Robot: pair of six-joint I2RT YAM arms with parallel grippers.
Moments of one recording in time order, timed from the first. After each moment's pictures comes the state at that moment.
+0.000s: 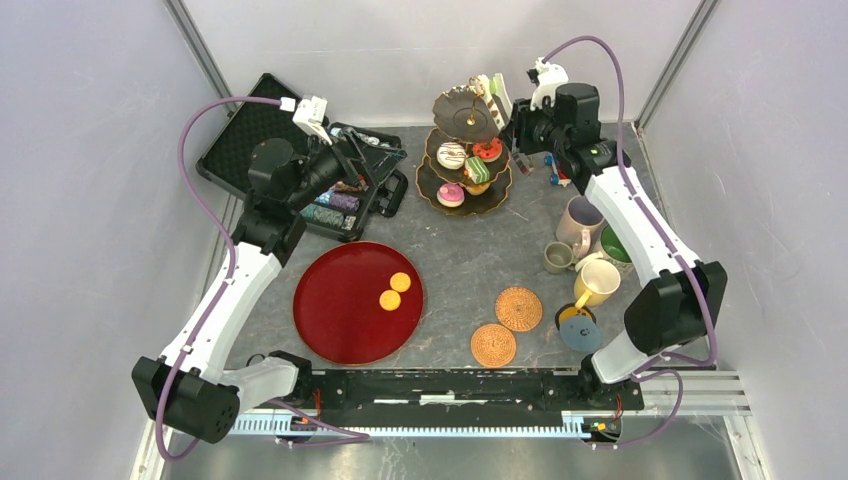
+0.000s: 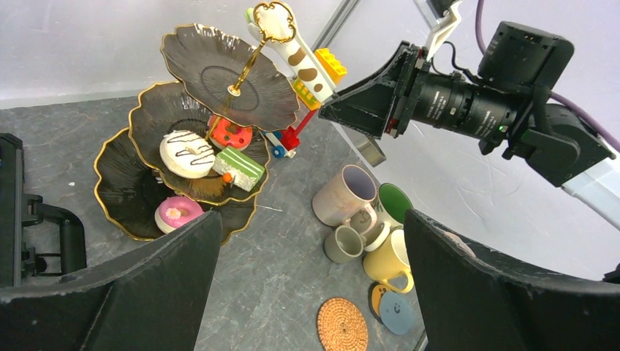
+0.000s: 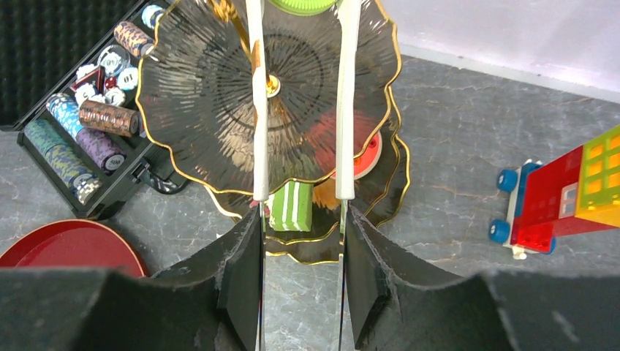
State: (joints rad) left arm -0.32 1.14 1.14 0.03 0.45 -0.54; right arm 0.27 1.59 1.55 -0.34 -0.17 0.10
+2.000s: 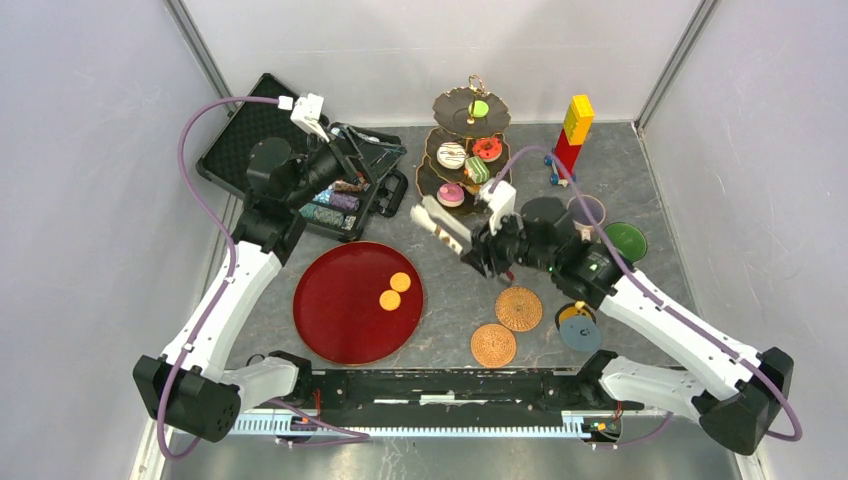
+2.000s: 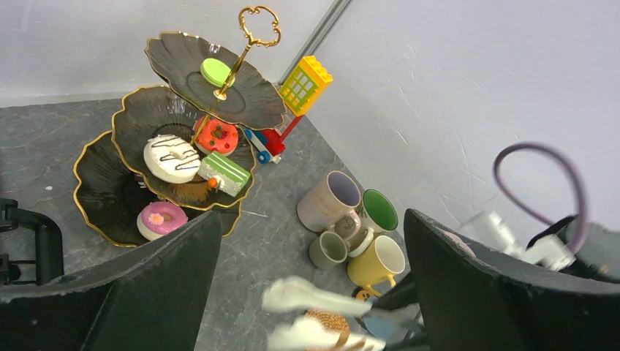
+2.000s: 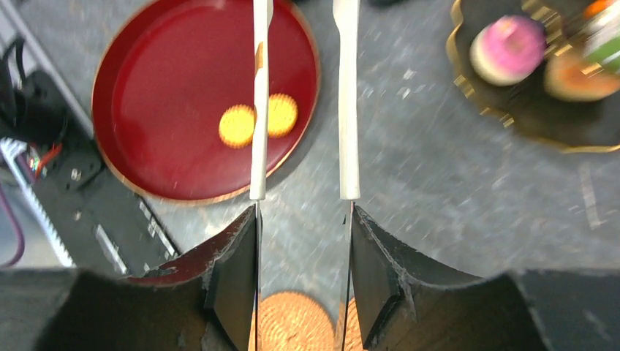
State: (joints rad) left arm -0.31 1.15 1.14 0.07 0.48 -0.61; right arm 0.74 1.05 1.00 -0.39 -0.17 0.06
